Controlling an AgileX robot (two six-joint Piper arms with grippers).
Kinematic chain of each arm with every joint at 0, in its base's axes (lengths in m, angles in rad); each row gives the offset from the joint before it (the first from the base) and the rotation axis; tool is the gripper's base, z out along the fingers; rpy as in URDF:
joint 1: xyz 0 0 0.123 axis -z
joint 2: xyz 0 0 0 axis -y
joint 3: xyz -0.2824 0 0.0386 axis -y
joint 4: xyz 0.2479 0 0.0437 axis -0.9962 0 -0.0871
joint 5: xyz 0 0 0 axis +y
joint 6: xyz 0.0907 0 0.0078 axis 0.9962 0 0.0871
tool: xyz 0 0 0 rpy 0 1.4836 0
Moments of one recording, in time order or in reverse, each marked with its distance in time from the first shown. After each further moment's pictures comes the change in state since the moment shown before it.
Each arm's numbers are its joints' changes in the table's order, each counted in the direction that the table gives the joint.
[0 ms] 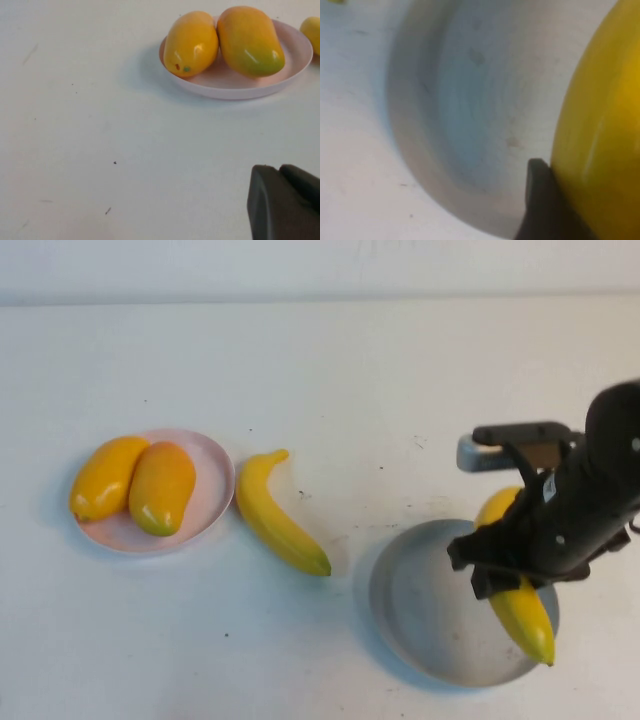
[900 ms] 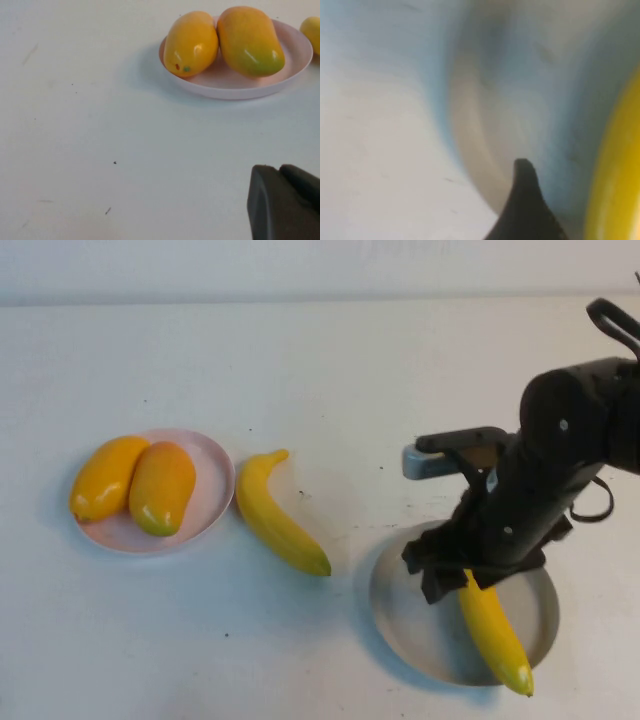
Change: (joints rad) right arm -0.044 -0.129 0.113 -0.055 0.076 -0.089; left arm 0.000 0.000 0.000 0.000 0.000 0.000
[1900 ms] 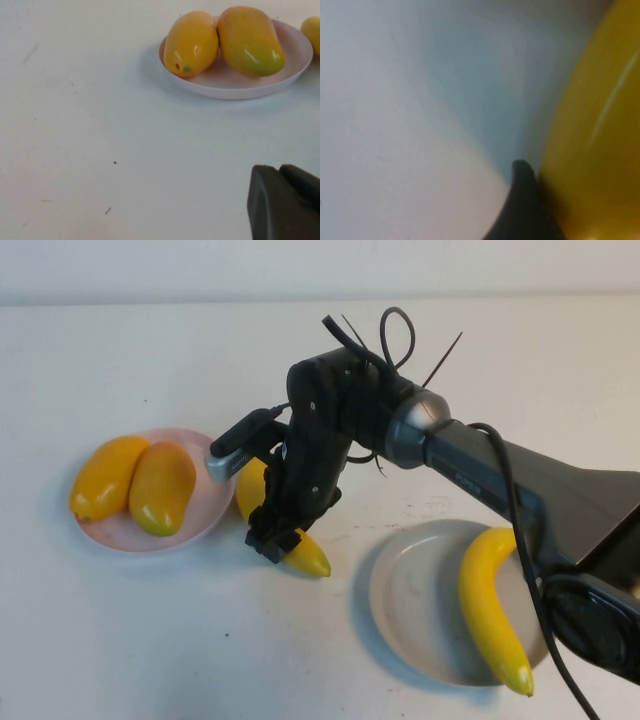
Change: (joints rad) right arm -0.167 -0.705 0.992 0.006 0.202 -0.427; left arm 0.000 0.000 0.000 0.000 0.000 0.000
